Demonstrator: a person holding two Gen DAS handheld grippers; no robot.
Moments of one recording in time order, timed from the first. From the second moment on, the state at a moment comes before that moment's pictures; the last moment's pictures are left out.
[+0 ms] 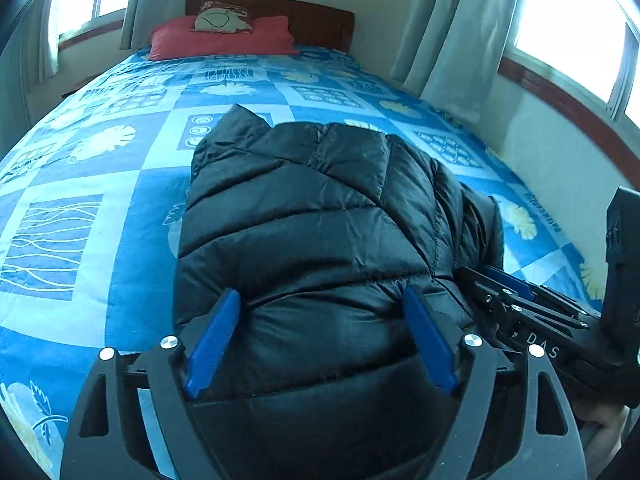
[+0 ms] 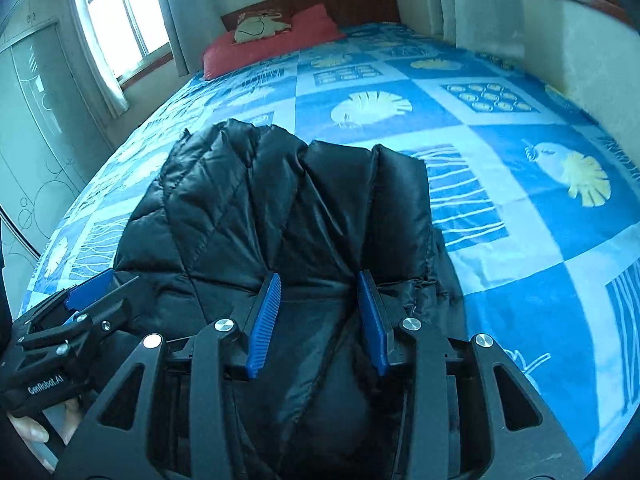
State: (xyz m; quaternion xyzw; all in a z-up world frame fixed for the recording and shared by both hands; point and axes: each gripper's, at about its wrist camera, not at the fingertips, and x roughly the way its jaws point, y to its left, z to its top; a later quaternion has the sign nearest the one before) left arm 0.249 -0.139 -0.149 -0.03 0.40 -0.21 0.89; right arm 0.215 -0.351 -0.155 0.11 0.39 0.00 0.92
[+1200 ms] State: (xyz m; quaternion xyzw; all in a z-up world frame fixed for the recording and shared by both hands) left arm 0.238 -0.098 -0.133 -0.09 0.38 -0.18 0.90; right arm 0.182 -0.350 -0.140 0.14 0.32 0.00 0.94
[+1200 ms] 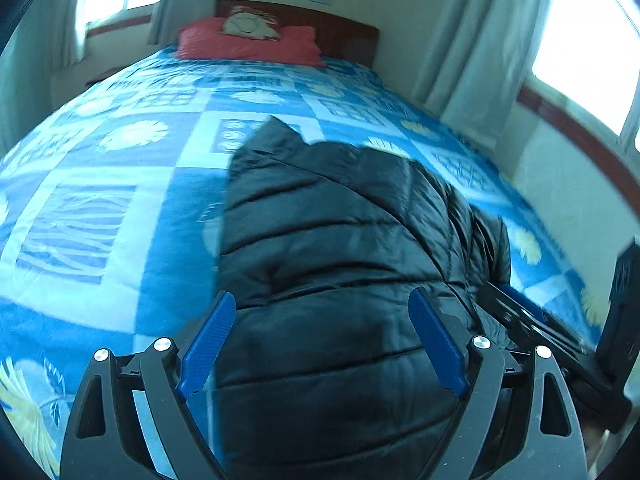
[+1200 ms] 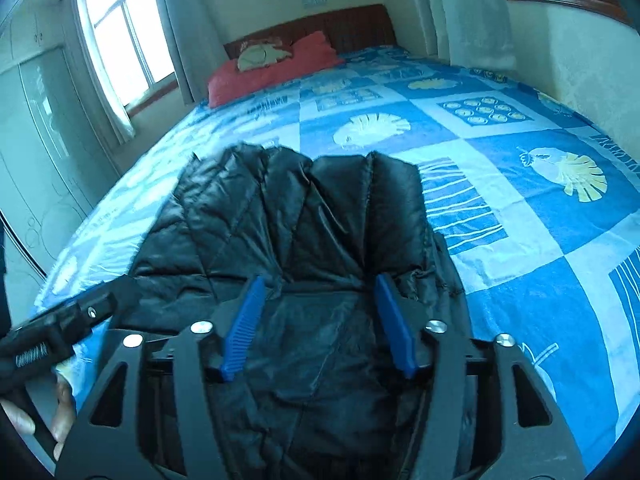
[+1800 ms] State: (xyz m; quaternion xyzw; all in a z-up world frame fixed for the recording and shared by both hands) left arm 0.262 -0.029 -0.215 -0.41 0.47 -0.19 0.76; right arm 0.192 -0.415 -0.179 0.29 0.37 -0.01 0.88
